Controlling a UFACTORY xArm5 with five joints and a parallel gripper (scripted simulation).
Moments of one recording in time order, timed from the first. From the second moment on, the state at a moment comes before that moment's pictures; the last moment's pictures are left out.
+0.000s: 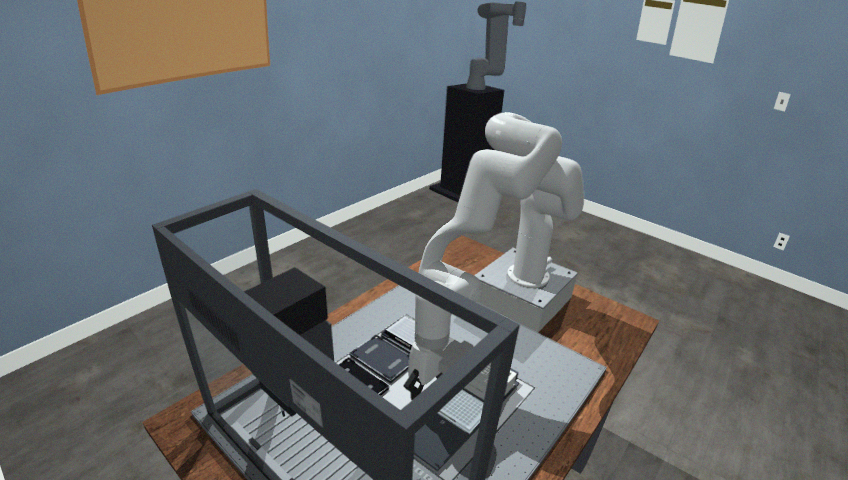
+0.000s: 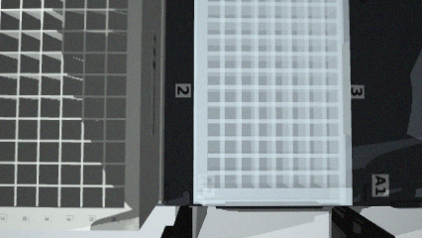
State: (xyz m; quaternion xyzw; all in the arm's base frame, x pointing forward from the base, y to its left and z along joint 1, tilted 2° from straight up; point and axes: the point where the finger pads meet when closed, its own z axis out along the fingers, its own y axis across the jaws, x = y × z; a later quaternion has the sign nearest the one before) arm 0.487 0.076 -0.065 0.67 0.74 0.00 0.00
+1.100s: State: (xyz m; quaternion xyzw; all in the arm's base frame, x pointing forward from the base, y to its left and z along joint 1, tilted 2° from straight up) arm 0.485 0.091 -0.065 0.67 0.74 0.00 0.00
